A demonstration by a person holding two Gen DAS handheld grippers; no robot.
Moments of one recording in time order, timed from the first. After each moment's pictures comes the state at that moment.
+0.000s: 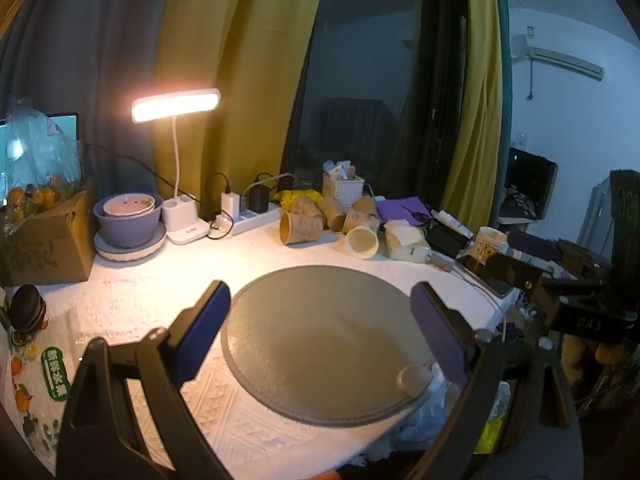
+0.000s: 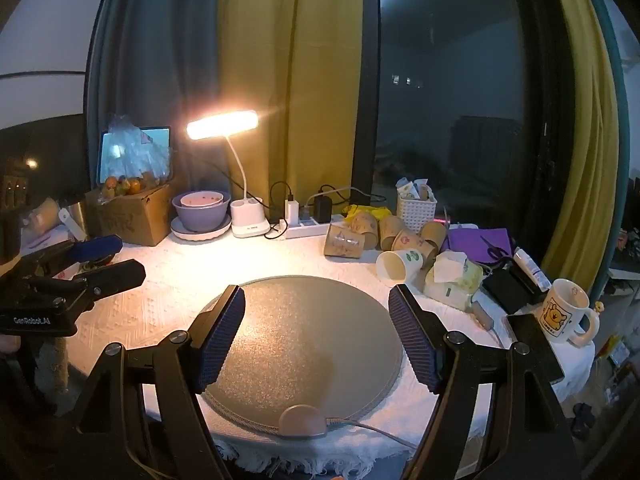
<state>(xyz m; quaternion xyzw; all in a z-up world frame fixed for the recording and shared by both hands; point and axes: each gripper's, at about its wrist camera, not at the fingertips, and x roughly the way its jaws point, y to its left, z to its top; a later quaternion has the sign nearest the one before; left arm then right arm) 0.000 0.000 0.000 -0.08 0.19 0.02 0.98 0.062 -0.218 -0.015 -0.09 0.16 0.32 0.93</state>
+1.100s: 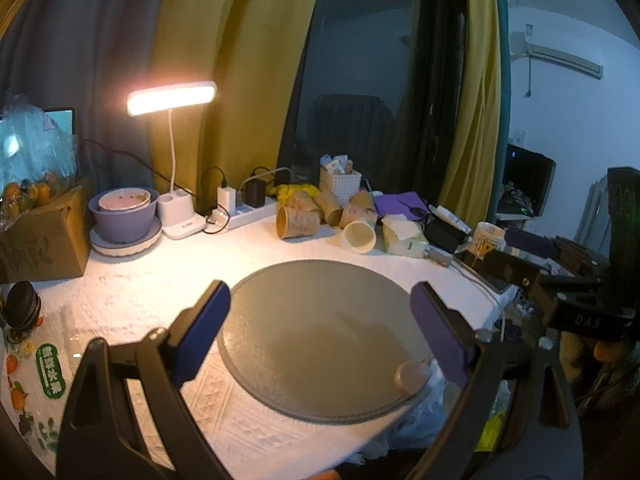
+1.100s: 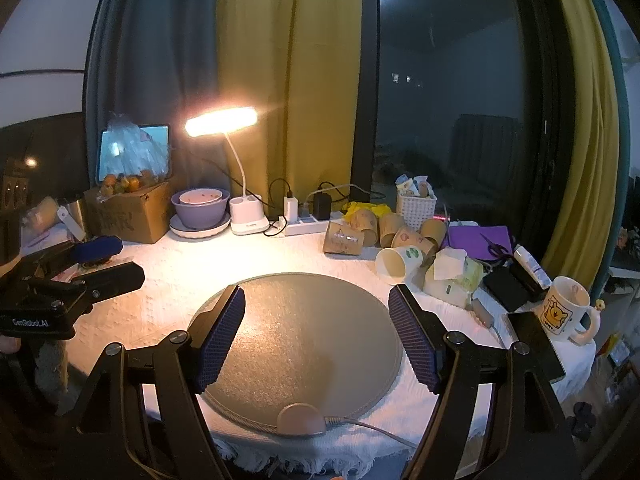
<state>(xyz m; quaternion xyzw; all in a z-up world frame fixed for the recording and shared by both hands) 0.007 -0.005 -0.003 -0.08 0.20 0.01 0.98 0.062 -0.220 -0.017 -0.09 0.16 0.32 0.93</state>
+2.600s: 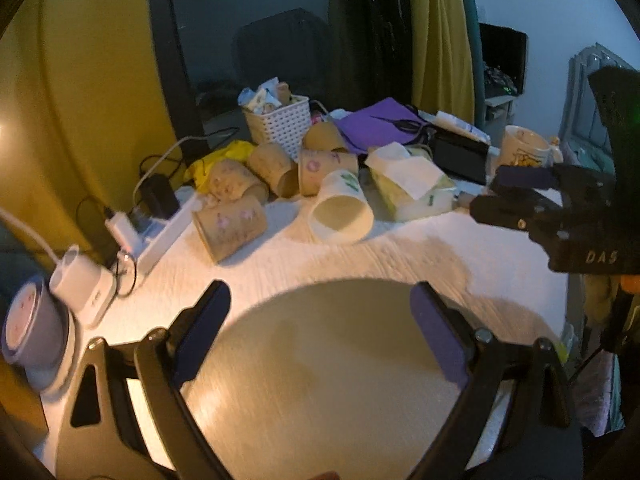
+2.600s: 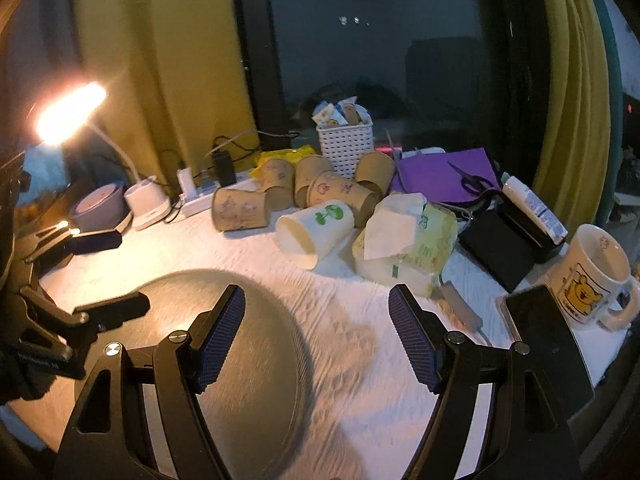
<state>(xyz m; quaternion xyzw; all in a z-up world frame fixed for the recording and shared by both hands) 0.277 -0.050 -0.045 0.08 0.35 -0.08 0.93 0.284 -0.245 -0.074 -0.02 0.28 0.25 0.93</state>
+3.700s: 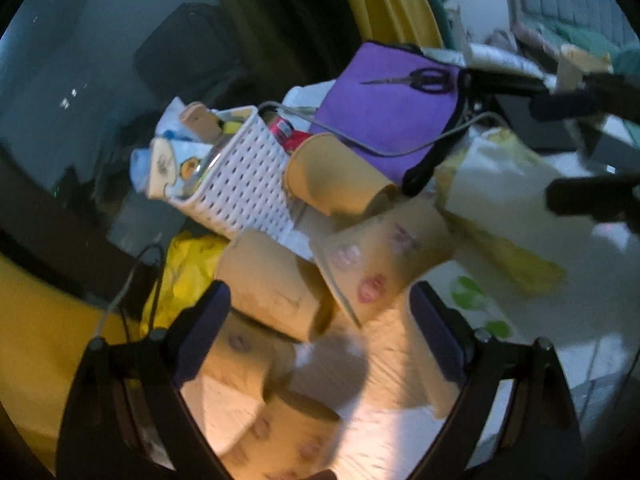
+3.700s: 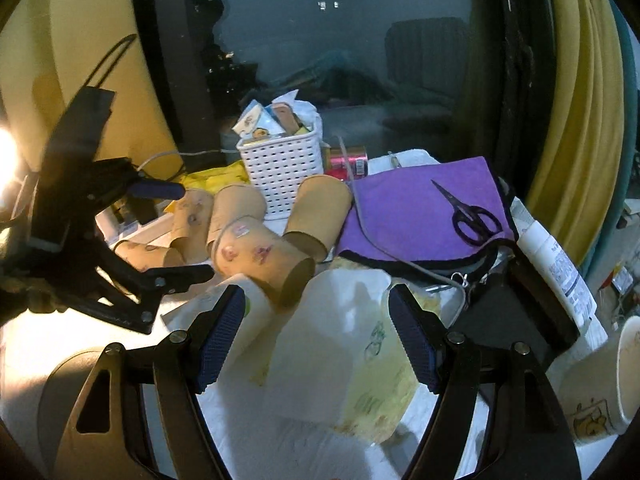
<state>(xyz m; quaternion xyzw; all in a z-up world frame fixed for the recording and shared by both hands) 0.520 -0.083 -0.073 0.30 0.38 -0.17 0.85 0.445 -0.245 -0.083 -0.01 0.31 0.22 0.92</state>
